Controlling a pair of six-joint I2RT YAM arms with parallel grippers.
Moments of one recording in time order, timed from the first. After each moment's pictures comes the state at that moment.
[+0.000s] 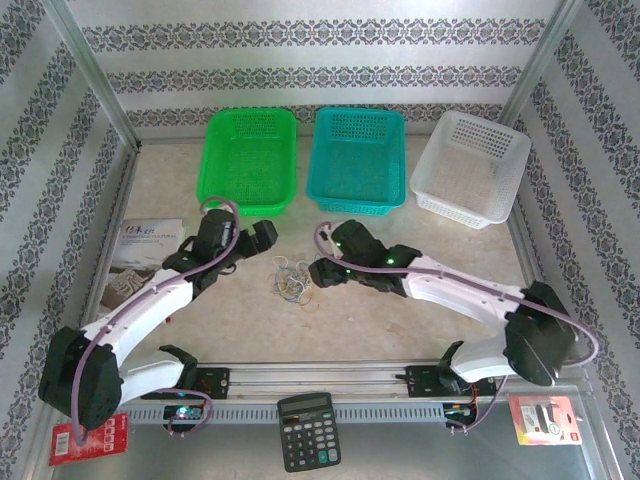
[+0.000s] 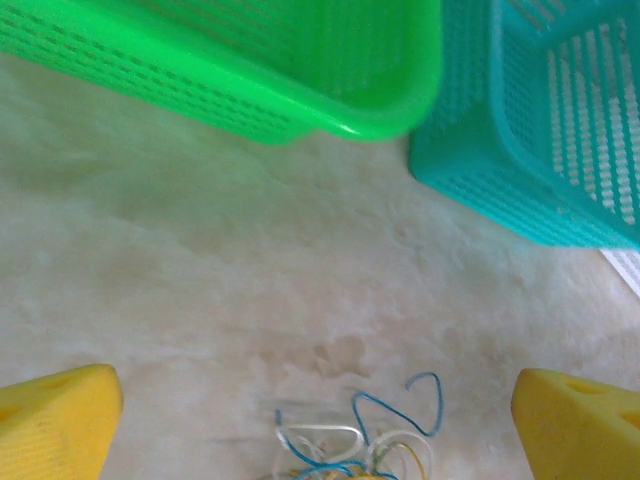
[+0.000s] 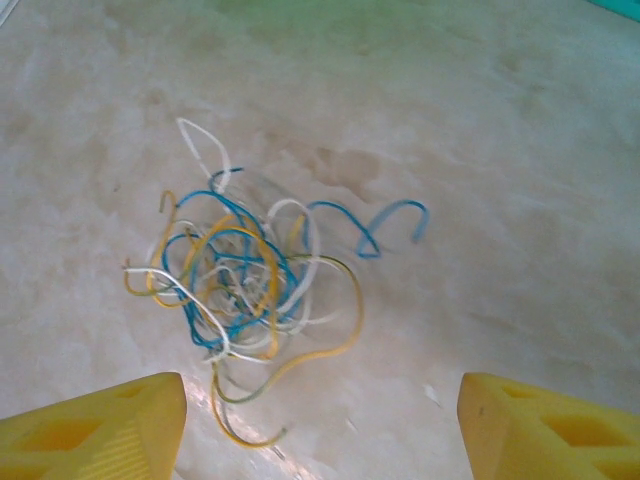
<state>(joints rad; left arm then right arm) -0.37 1.14 0.70 -0.23 0.01 -0.74 0.86 1.40 0.93 -0.40 -0.01 0.36</state>
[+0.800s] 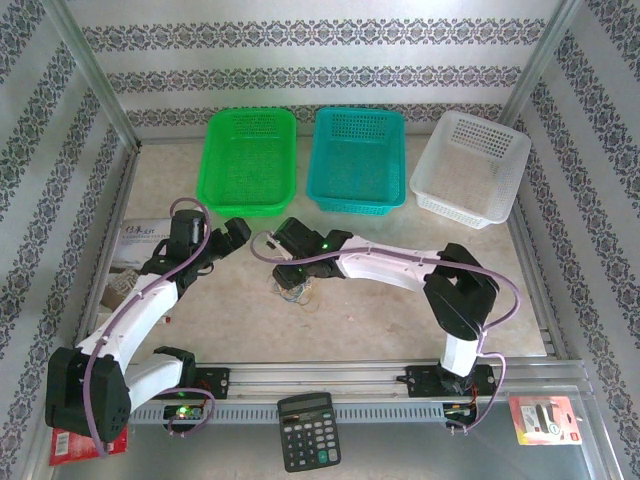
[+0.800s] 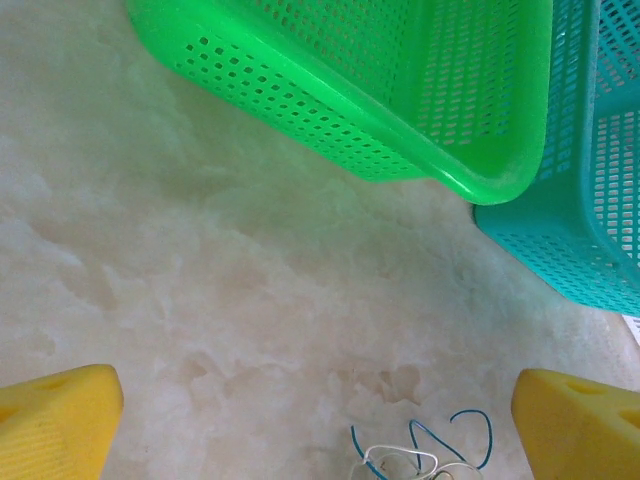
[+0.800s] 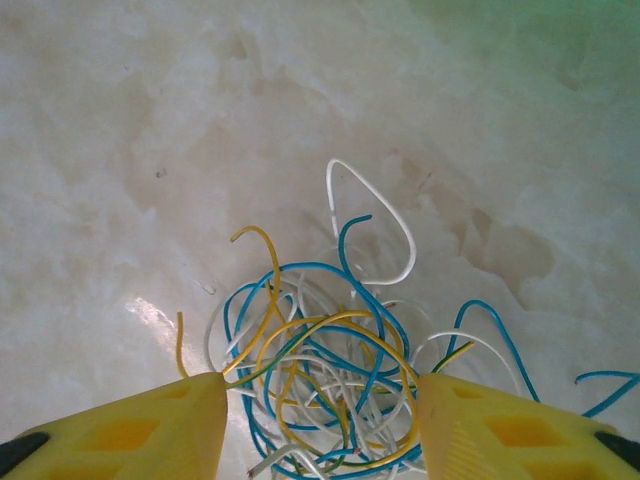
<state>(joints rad) -0.16 1.08 0.65 -0.28 0.14 -0.74 0.96 1.82 1.30 -0.53 0.00 0.20</state>
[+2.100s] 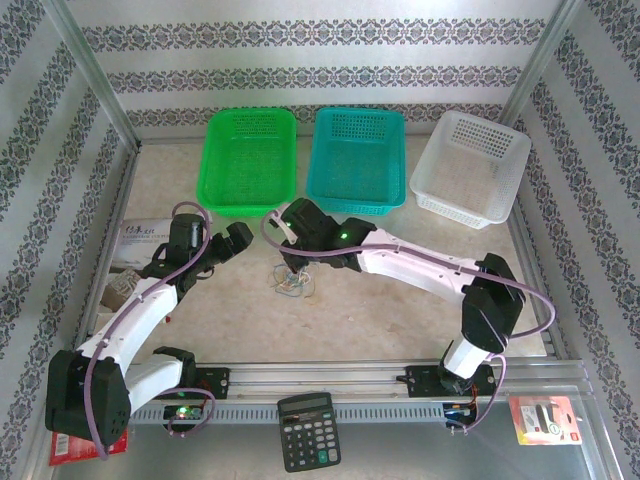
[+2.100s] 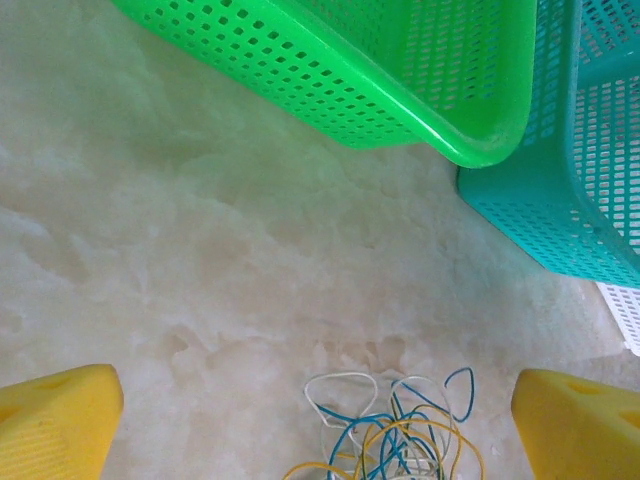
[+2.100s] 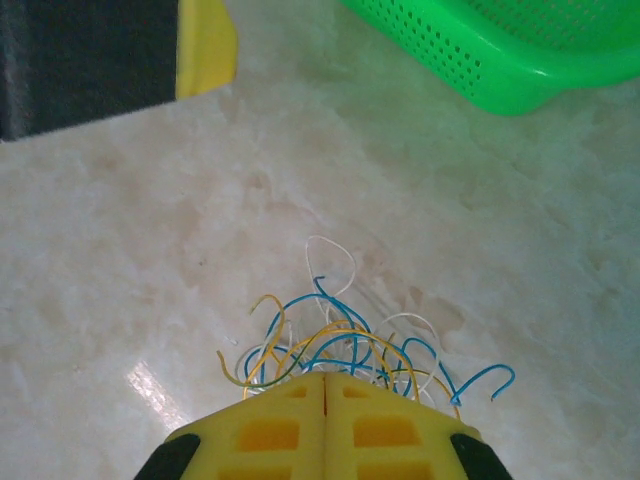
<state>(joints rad) -0.15 1.06 0.61 -0.26 0.22 -0.74 0.95 1.66 1.36 -0.57 0.03 0.20</state>
